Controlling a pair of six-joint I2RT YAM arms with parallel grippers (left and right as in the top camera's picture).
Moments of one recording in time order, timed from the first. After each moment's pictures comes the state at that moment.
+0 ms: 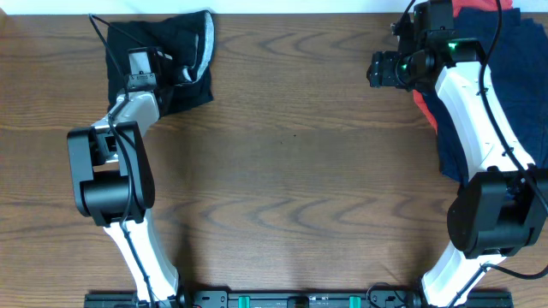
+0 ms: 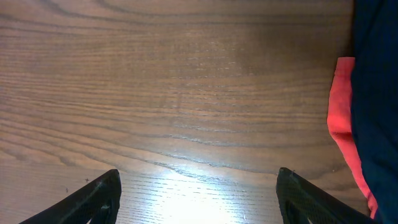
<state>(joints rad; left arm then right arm) 0.12 2.16 1.39 -0.12 -0.32 0.49 0.08 1.92 1.71 -0.87 -0.16 0.15</state>
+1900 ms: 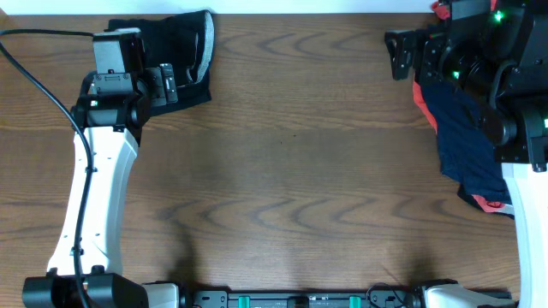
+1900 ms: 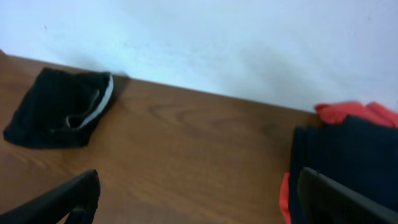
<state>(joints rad) 0.03 1.50 1.37 -0.68 -0.22 -0.04 0.14 1.42 1.79 -0.89 -0.16 0.01</state>
